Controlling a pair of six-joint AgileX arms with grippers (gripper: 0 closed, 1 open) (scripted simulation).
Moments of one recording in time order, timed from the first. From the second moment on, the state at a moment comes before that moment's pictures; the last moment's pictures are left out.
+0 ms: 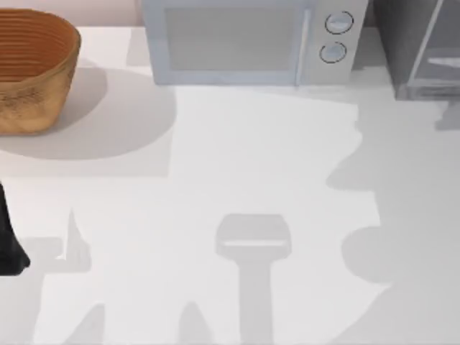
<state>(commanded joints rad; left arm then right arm) 0.00 0.00 0.00 0.00 0.00 0.00 -0.24 1.88 0.75 1.12 -0.21 0.02</state>
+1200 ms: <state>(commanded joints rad) 0.00 0.00 0.00 0.00 0.00 0.00 -0.03 0.17 0.08 0.12 -0.02 0.00</state>
